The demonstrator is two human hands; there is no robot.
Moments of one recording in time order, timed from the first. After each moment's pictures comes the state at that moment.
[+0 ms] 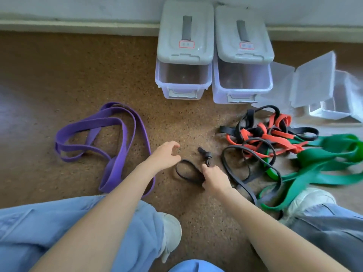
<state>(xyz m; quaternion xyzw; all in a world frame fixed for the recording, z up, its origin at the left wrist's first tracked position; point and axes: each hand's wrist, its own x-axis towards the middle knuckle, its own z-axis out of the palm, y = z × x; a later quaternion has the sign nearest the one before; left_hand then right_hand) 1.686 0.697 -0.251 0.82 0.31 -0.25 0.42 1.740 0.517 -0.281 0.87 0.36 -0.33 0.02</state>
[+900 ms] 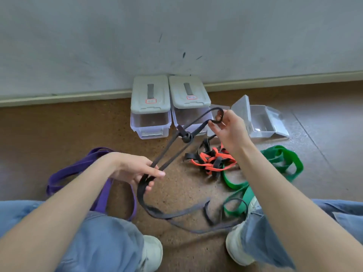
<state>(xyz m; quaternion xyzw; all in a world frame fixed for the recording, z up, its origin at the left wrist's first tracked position) 1.689 0.686 -0.080 0.65 0.18 -0.46 0.58 1.843 0.460 -0.053 0.66 0.07 -0.16 -0.73</state>
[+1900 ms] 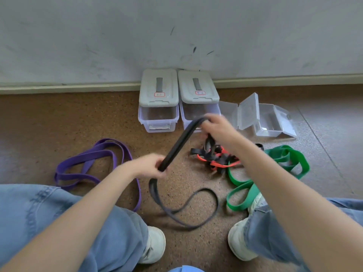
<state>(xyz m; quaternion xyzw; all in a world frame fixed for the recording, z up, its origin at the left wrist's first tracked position) 1.671 0.664 -0.094 0.84 0.11 -0.30 0.44 1.817 0.489 -0.038 0.80 0.23 -0.28 -0.47</state>
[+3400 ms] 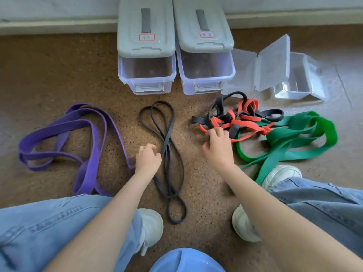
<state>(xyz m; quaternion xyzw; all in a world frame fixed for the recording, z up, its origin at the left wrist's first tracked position) 1.688 0.635 -0.249 0.81 0.45 -0.15 0.34 1.798 0.474 -0.246 0.96 0.21 -0.13 -0.15</state>
